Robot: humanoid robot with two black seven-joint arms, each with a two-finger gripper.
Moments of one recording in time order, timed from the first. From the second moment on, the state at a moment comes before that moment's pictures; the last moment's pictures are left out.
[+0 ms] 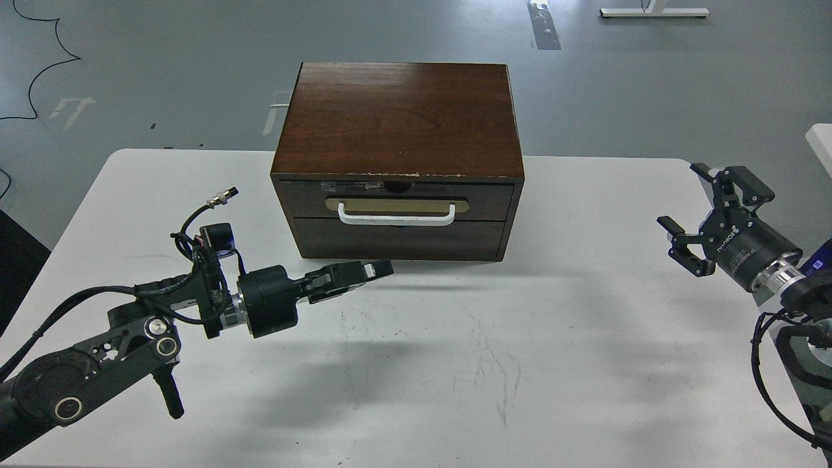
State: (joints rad) left arm -0.41 0.62 -0.70 -1.45 1.11 -0.36 -0.49; right arm 0.59 -0.81 0.34 1.02 -0.01 0.37 0.49
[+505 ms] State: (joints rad) left arm -0.28 0.64 -0.87 -1.32 0.60 -0.24 -0.49; right arm 0.59 -0.72 0.38 1.01 -0.01 0.36 0.49
